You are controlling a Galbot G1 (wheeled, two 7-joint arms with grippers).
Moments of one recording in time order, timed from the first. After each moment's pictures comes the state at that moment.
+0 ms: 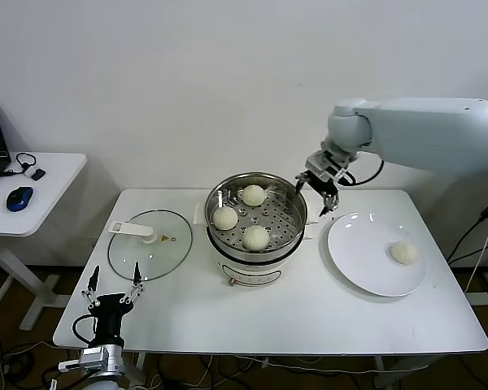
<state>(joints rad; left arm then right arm) 1.57 -1.61 -0.72 -1.88 0.06 -0.23 0.00 0.91 1.01 -1.84 1.27 0.48 0.07 -0.98</state>
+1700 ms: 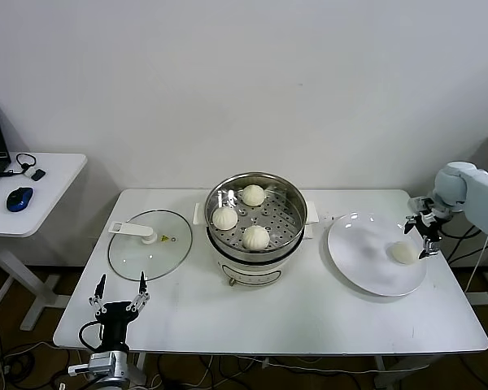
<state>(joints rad) 1.57 -1.61 -0.71 -1.82 0.10 -0.25 0.00 0.33 0.72 -1.39 0.75 0.11 0.13 -1.07</state>
